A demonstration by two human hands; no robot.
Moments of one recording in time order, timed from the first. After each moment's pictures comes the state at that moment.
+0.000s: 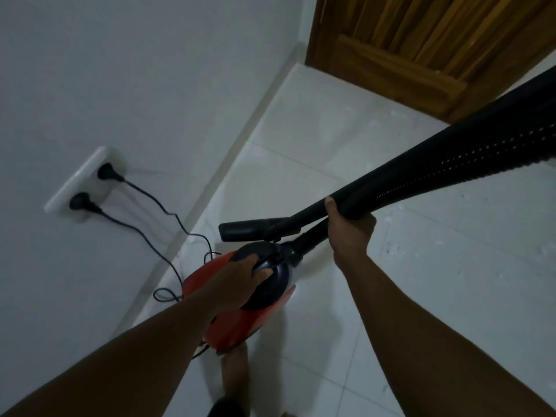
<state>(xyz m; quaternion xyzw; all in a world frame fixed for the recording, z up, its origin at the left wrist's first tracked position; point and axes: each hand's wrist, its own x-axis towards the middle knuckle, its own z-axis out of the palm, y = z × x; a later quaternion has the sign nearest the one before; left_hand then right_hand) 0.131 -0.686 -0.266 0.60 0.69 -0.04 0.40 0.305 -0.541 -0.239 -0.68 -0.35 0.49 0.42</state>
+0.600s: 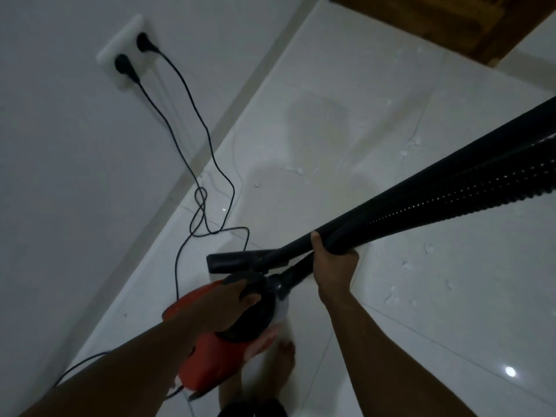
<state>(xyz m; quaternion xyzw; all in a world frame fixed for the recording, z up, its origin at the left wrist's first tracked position) 0.244 -0.985 -0.281 0.49 0.70 -0.04 0.51 0.417 -0.855 -0.303 -0.71 -0.31 0.54 0.33</state>
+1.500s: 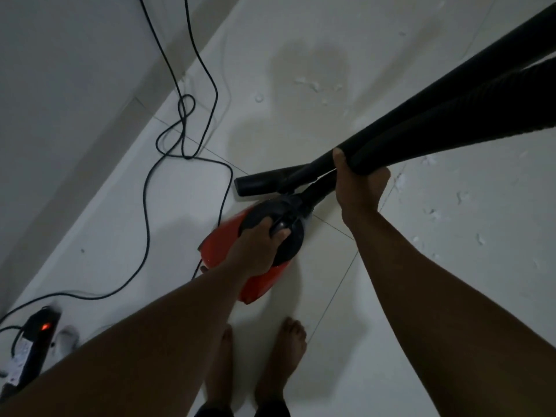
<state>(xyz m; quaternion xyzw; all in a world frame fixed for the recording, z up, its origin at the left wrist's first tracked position) 0.315 -1.015 -0.489 0.38 0.76 0.12 0.51 0.427 -0.856 -0.462 -0.65 -0.43 0.50 0.38</state>
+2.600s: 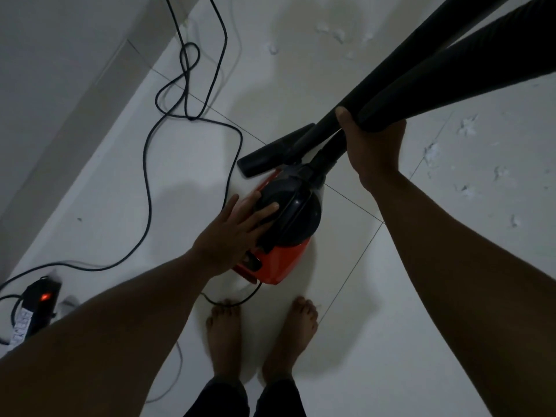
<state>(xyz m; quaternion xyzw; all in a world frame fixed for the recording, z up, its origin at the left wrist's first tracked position) 0.257 -1.102 -0.590 0.79 0.58 -0.06 0.18 0.410 -0.854 -0.500 -0.60 -0.56 0.48 0.32</state>
